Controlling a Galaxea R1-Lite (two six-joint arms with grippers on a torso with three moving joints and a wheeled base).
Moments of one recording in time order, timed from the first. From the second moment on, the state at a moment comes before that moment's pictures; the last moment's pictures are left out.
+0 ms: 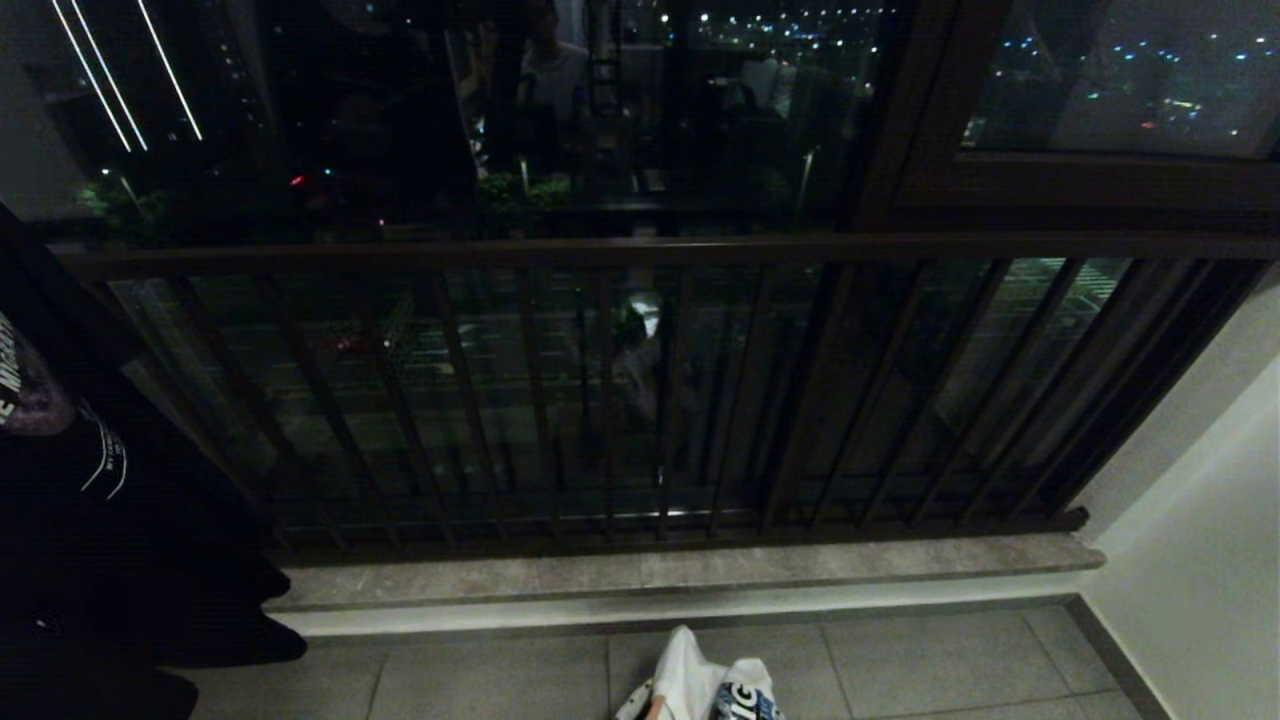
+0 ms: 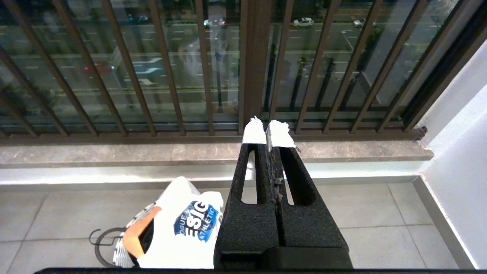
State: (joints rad) left arm 0.64 1.10 -0.99 -0.33 -0.05 -0.28; right arm -0.01 0.00 0.00 0.00 0.00 0.00
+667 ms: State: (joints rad) left arm 0.62 1.10 -0.96 -0.42 -0.06 -0.30; right arm -0.01 0.00 0.00 0.00 0.00 0.00
